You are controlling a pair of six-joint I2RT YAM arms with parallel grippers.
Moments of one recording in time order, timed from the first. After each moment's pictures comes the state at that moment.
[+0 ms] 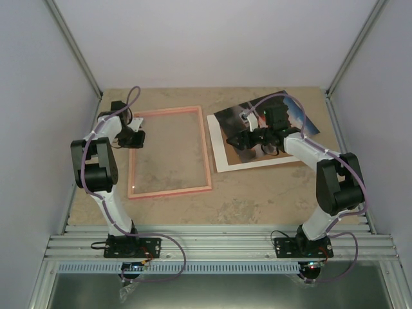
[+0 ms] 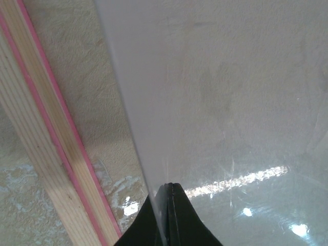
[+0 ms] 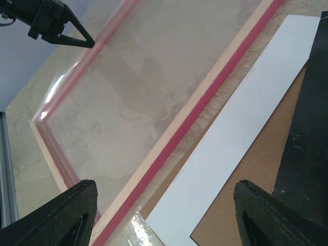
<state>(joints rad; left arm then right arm) 0.13 1.94 1.42 -0.83 0.22 0.25 0.33 1.70 1.12 -0.19 -0.71 0.00</state>
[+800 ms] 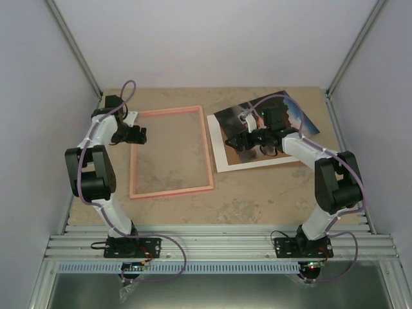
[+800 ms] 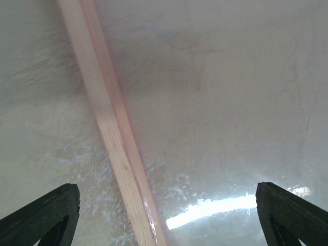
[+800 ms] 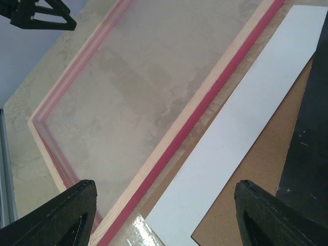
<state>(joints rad) 0.13 1.85 1.43 -0.84 0.16 0.23 0.34 1.71 1.12 -0.19 -0.71 0.00</state>
